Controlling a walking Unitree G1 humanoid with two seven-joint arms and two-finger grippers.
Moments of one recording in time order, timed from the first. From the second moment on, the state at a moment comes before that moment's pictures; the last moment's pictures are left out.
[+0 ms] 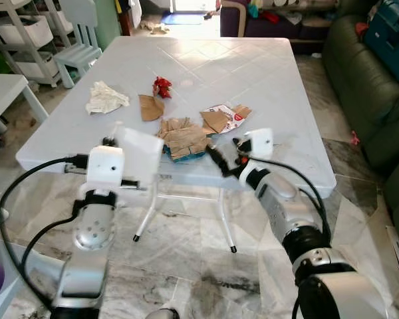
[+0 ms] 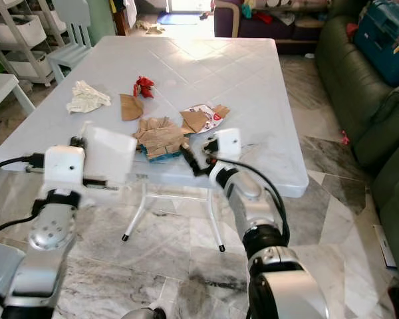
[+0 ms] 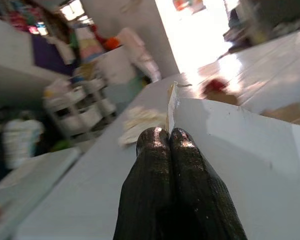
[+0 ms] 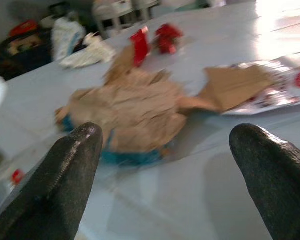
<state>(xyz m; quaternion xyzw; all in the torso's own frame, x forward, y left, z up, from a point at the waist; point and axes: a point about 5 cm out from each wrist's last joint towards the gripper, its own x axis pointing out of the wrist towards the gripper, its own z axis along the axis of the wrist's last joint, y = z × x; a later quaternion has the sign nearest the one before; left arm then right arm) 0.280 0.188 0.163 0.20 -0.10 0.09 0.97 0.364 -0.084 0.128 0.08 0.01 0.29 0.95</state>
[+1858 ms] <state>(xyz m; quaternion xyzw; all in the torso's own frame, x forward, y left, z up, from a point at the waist) 0.256 0.196 0.160 0.22 -0.09 0.13 0.96 0.368 -0.041 0.126 -0.01 0.02 0.26 0.97</state>
